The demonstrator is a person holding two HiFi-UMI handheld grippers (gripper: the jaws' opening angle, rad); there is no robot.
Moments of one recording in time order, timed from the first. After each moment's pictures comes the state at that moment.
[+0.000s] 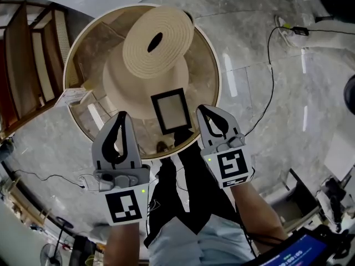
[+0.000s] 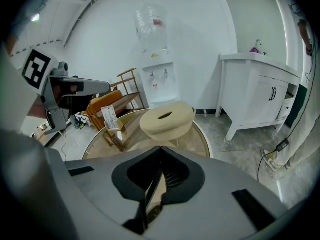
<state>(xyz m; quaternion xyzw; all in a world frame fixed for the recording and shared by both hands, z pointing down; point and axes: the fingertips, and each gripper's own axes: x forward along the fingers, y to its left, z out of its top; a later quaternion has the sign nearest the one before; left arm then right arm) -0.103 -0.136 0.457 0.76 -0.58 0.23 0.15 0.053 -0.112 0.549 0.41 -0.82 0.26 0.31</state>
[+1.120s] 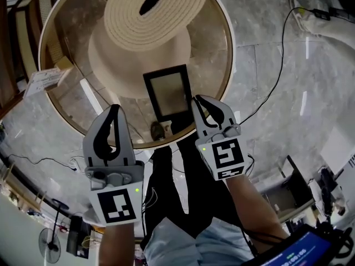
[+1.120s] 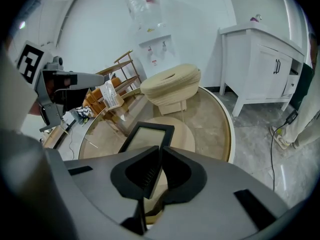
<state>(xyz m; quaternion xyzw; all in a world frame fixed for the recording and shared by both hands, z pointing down) -0.107 -0.092 0.554 0.75 -0.57 0.27 0.21 0.048 -0.055 0.658 0.38 -0.79 0.33 0.36</state>
